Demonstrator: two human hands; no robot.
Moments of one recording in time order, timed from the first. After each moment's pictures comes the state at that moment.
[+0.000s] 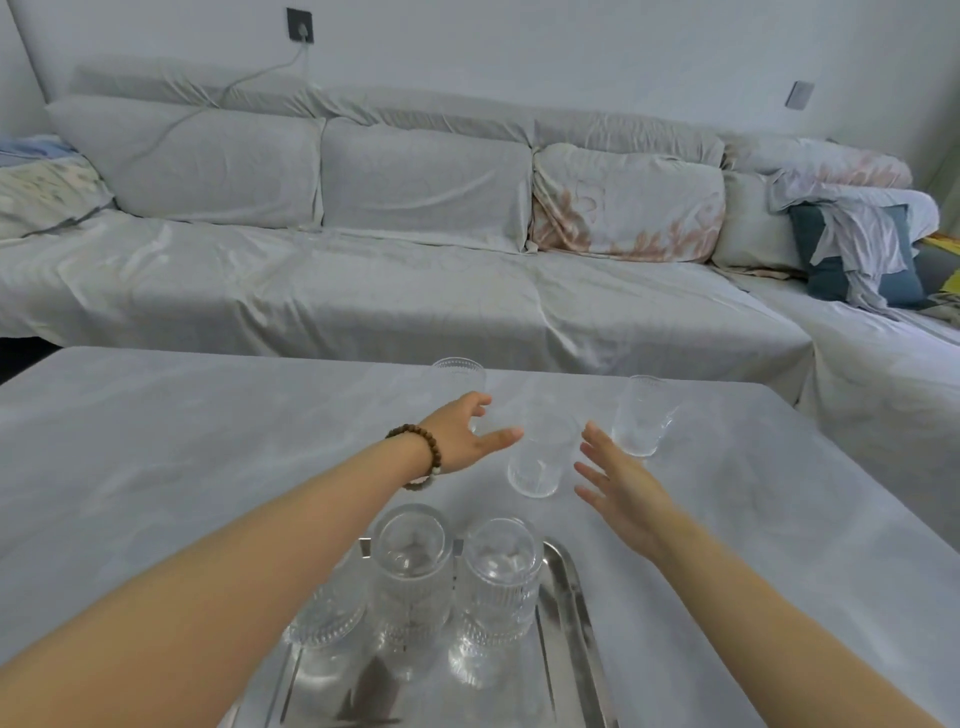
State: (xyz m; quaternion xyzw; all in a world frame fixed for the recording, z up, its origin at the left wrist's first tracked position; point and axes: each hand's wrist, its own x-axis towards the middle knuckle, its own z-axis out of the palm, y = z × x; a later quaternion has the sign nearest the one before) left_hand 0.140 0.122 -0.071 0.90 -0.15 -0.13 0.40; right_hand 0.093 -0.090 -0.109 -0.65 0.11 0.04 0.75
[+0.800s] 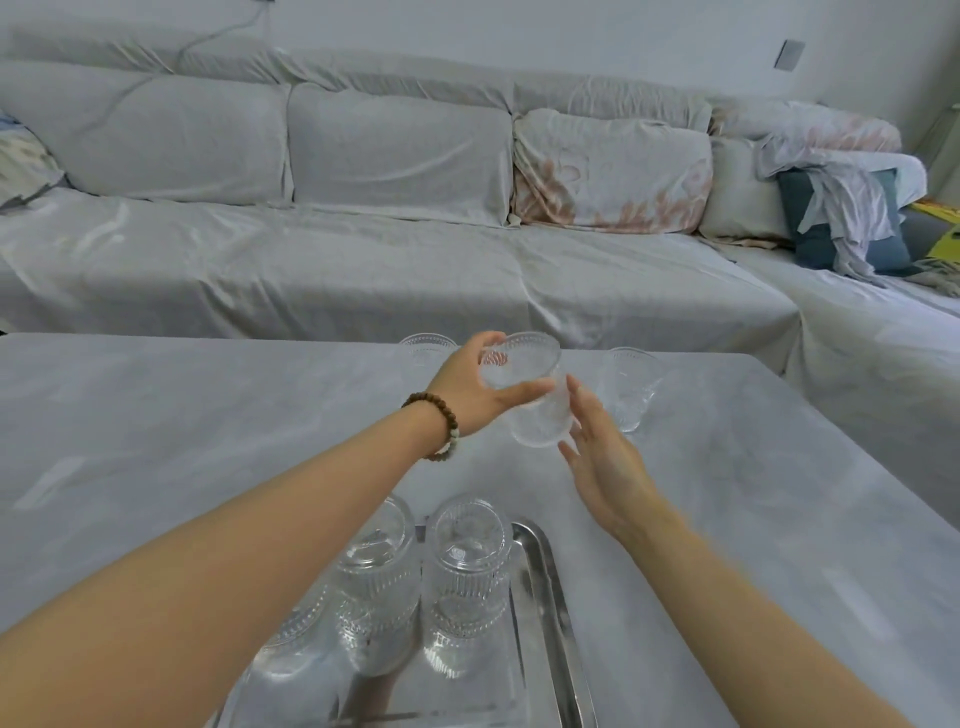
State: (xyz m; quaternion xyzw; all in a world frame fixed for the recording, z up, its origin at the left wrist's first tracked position) left_hand 0.143 0.073 -0.061 0.82 -0.15 -0.01 0.55; right_hand 0.087 -0.078 -0.101 -0.61 0.06 -0.04 0.79
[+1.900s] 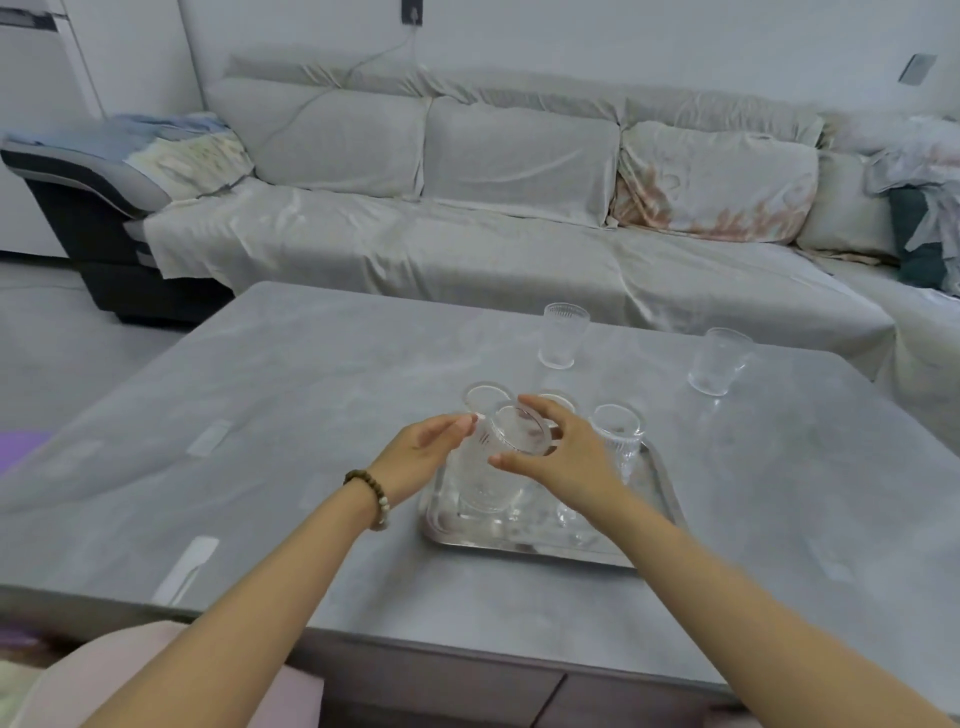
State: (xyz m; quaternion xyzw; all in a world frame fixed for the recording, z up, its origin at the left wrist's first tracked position) left_hand -0.067 0.293 -0.106 0.76 -0.05 -0.09 0.64; right_hand -0.070 0.102 -0.083 -0.85 -0.06 -0.01 0.52
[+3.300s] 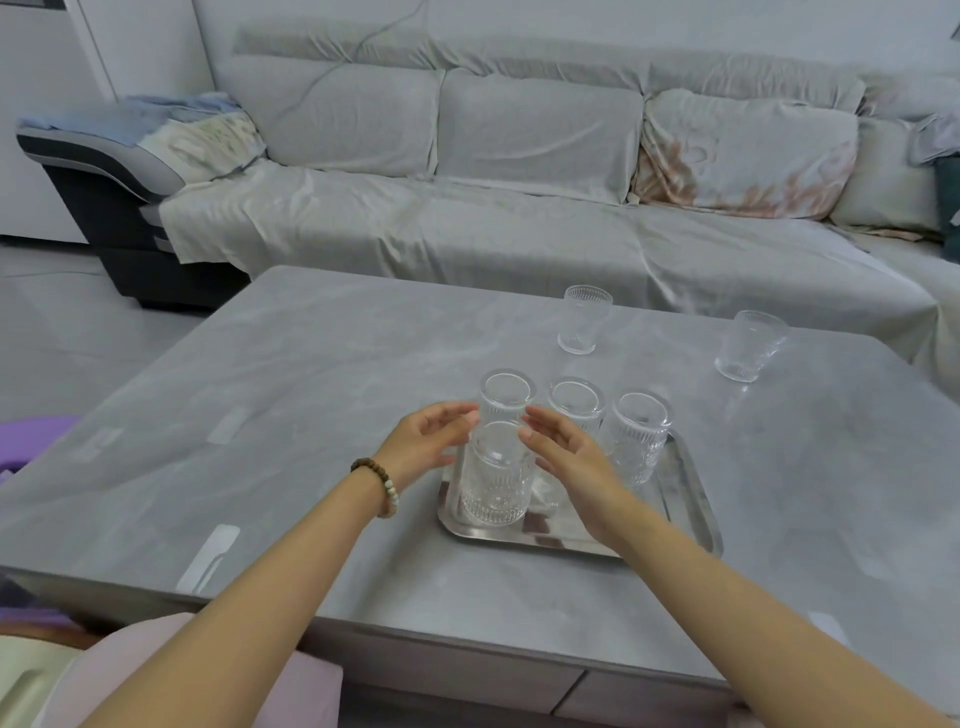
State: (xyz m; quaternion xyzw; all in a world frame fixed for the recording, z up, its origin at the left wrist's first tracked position) left_hand -0.052 0.306 -0.116 0.72 0.02 -0.08 0.69; right_hand -0.066 0.113 -0.108 -0.71 -0.01 0.10 0.69
